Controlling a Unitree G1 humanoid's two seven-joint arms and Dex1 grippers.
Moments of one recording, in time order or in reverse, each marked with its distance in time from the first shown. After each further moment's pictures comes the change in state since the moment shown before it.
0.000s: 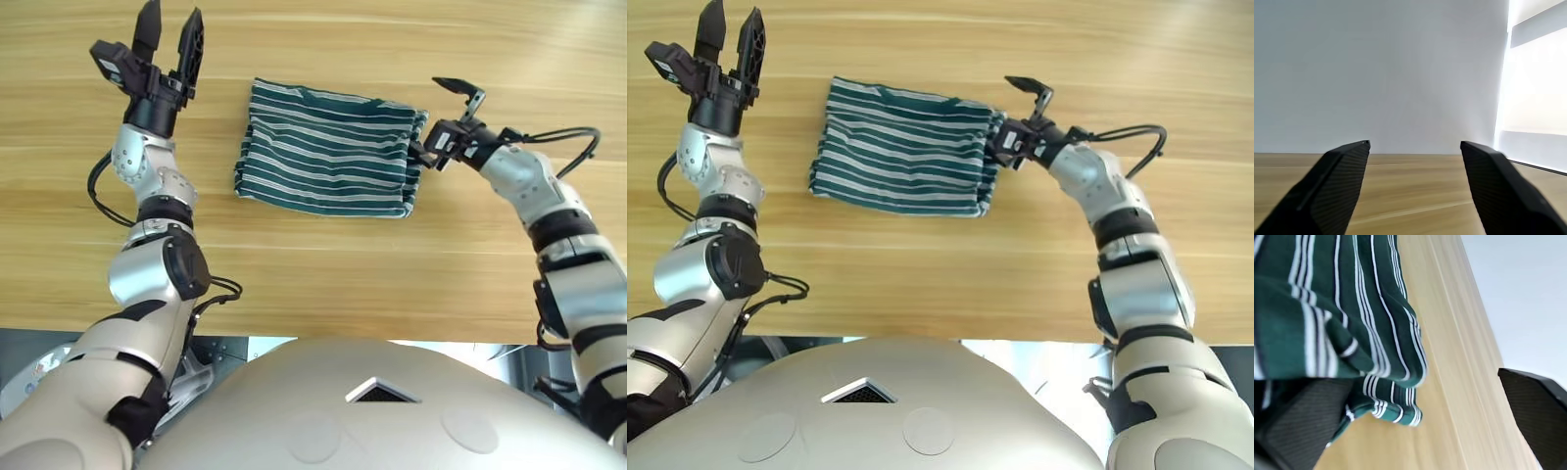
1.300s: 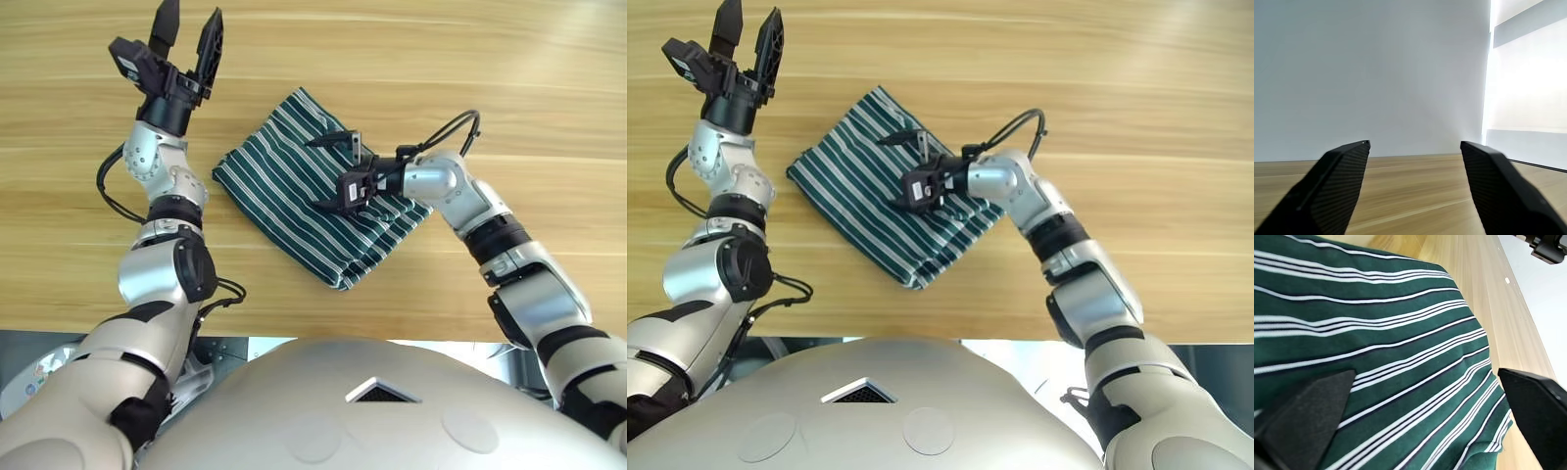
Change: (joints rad) left arm 0.001 -0.035 -0.057 -0.021 -0.003 -0.026 -0.004; right arm -0.061 0.254 0.181 -0.194 0.085 0.063 0.409
